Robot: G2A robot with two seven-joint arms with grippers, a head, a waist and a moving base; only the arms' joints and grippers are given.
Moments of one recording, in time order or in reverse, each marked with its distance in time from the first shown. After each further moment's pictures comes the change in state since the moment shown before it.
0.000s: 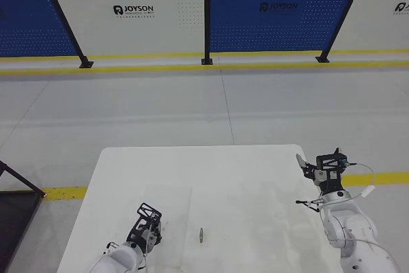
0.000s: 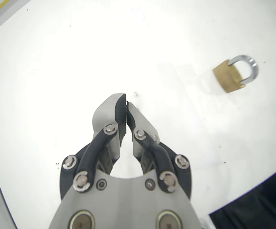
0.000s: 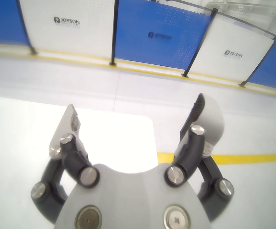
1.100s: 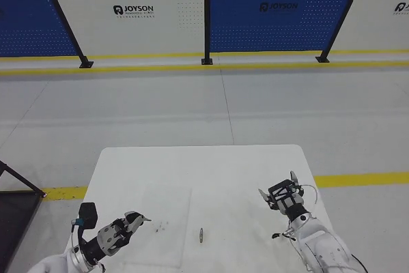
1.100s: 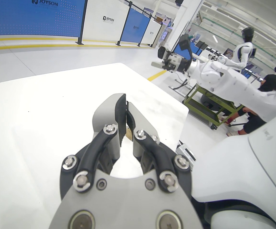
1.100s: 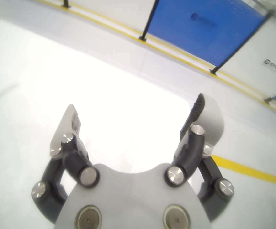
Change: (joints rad) left arm 0.045 0.077 -0.346 0.194 -0.692 -0.844 0.404; right arm -0.169 -0.005 -0.235 -0.120 -0.296 -0.087 0.136
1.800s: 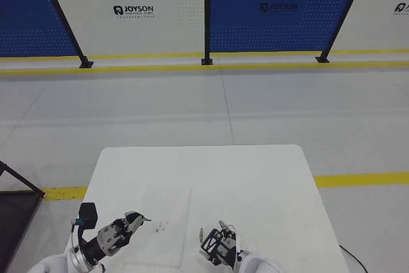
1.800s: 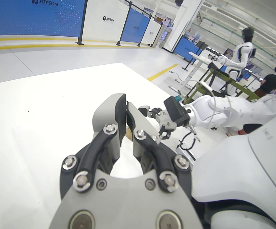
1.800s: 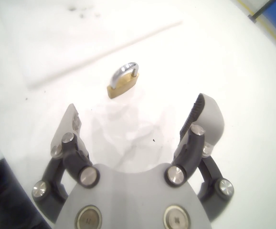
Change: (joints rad) left arm 0.000 0.000 0.000 0.000 0.000 0.000 0.000; right arm 0.135 -0.079 -0.479 0.257 0.027 -0.034 0.094
